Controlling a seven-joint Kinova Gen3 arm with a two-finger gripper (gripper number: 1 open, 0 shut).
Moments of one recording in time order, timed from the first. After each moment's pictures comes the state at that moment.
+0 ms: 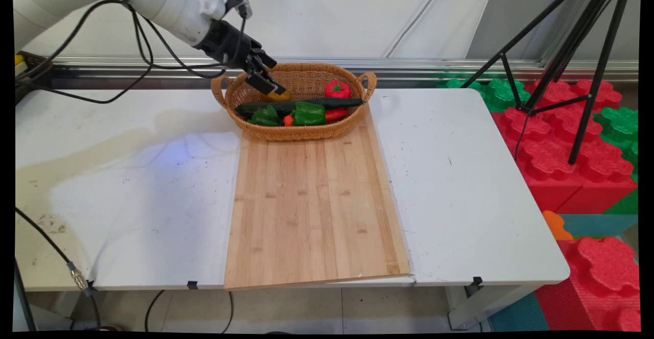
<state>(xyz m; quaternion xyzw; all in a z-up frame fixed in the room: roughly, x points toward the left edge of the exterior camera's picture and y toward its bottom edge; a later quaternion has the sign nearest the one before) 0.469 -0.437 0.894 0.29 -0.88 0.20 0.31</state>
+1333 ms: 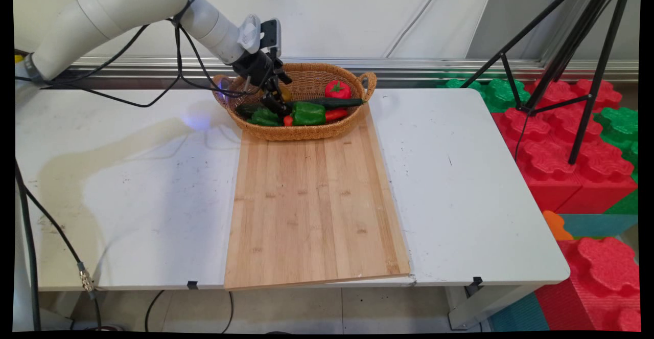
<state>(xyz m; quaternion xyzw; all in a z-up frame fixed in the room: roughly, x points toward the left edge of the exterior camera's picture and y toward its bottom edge) 0.447 -0.501 0.831 0.18 -0.94 0.20 0.22</state>
